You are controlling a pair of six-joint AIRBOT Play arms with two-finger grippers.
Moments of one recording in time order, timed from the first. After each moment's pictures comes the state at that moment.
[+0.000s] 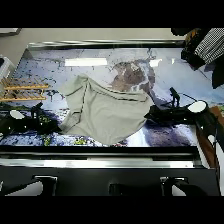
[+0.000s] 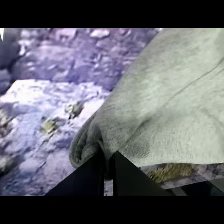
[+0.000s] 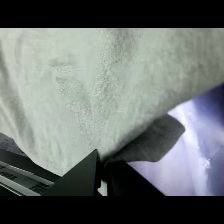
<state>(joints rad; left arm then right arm) 0.25 -1.34 0.78 1.02 -1.09 -1.27 -0.07 -1.17 0.86 -0.77 1.09 1.41</state>
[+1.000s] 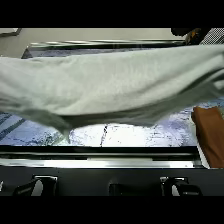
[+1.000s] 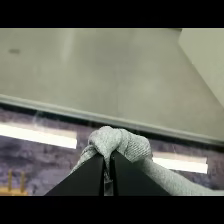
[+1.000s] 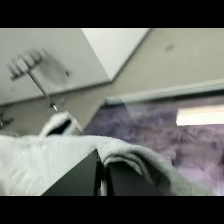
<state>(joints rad) 0.36 -0.53 1.52 1.11 -1.03 -1.55 -0.07 -0.52 1.47 -0.81 1.06 1.66</state>
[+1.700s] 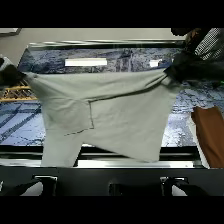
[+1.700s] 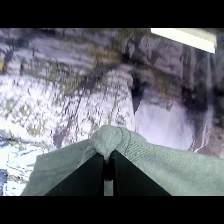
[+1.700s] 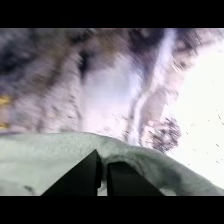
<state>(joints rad) 0.22 -1.16 1.38 1.10 -1.04 -1.57 -0.06 -1.23 1.52 -1.00 1.19 1.74</state>
